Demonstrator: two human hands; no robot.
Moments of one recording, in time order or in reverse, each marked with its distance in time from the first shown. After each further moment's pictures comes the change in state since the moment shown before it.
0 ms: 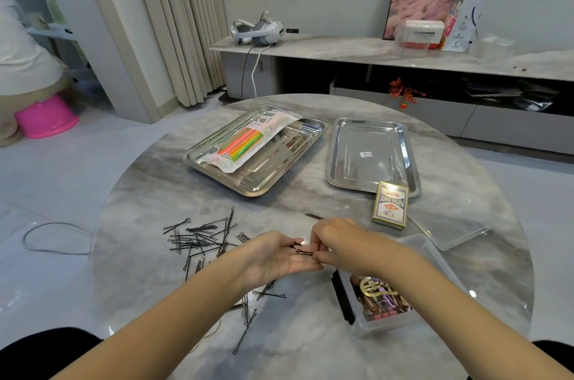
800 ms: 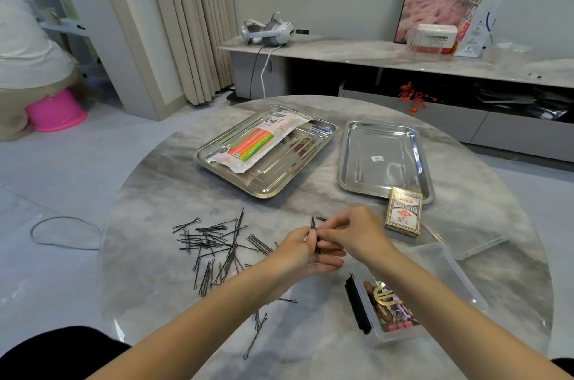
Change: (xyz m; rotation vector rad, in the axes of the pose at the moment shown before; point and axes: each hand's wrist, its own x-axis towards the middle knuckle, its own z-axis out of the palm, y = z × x) left_hand 0.004 -0.013 0.010 0.426 -0.018 0.342; right_hand 0.019 -0.001 0.009 0.968 0.366 0.389
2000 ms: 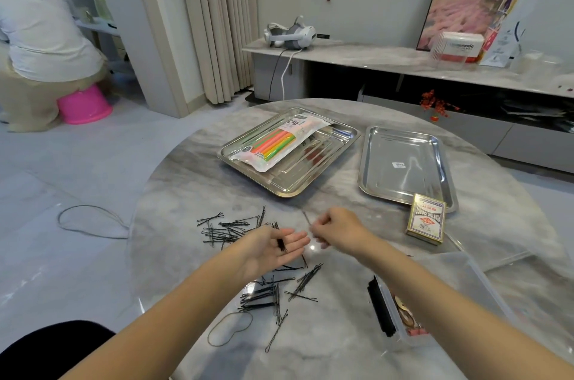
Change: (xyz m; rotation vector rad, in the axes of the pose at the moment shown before) left_hand -0.014 0.010 -0.078 -0.441 0.206 -0.202; right_hand 0.028 -0.018 0.046 -0.380 -0.123 -0.032
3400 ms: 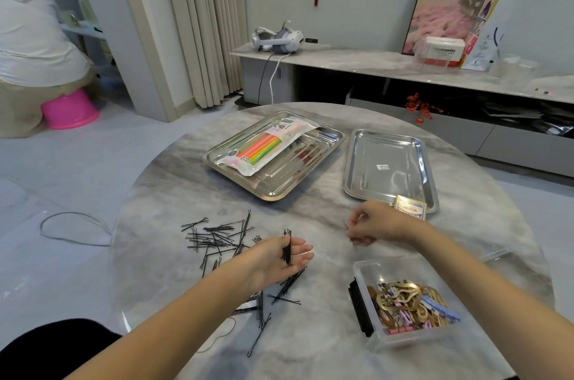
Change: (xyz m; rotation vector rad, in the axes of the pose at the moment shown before) left_hand 0.007 -0.023 0.032 0.089 0.018 -0.028; right_hand 0.005 0.063 -0.077 0.033 -0.199 0.016
